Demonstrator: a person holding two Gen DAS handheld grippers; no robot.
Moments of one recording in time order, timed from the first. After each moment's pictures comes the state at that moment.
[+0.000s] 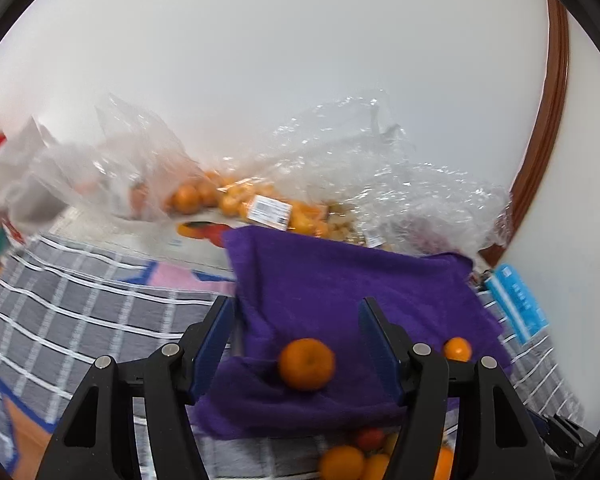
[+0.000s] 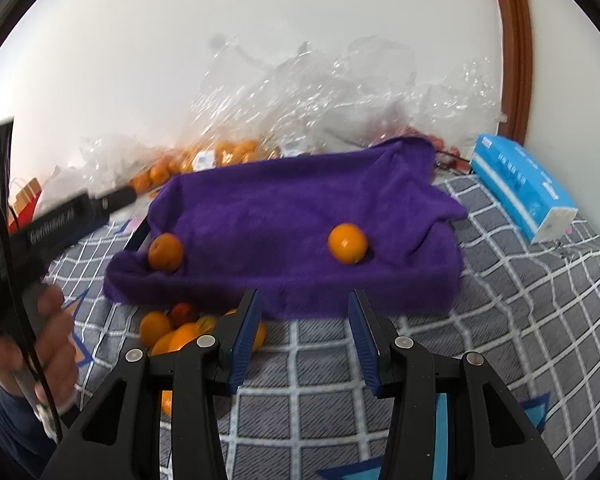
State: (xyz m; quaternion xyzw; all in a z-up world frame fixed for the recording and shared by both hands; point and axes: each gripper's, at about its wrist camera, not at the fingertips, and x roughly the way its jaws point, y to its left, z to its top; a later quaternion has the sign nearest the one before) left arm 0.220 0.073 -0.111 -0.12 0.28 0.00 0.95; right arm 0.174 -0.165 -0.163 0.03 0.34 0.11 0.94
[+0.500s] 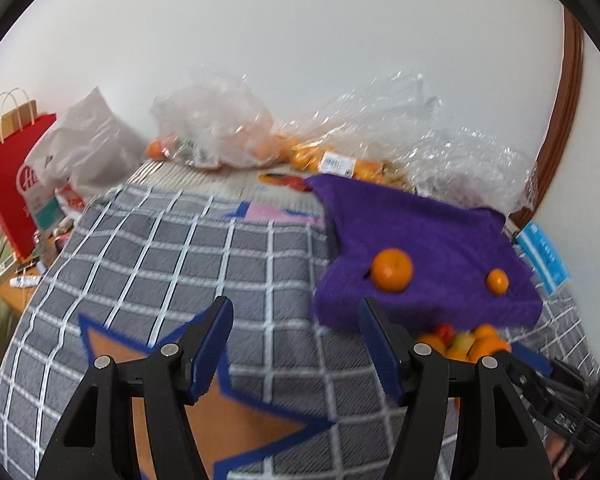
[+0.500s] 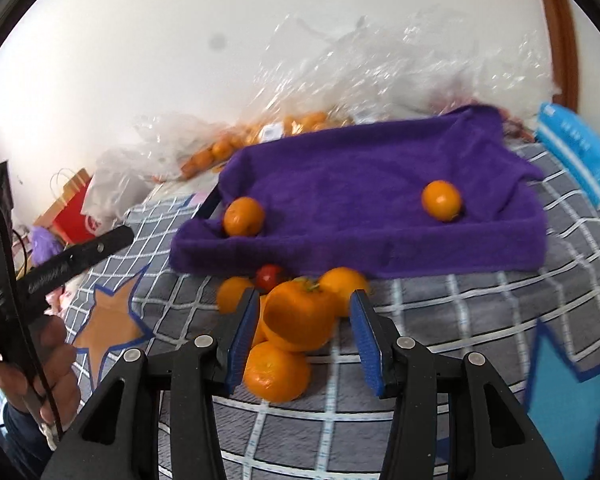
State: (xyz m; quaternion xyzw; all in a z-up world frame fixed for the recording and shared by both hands) left arm 0.149 0.122 -0.136 -0.11 0.34 0.05 0.93; right arm 0.167 -0.126 -0.183 0.05 0.36 0.19 0.91
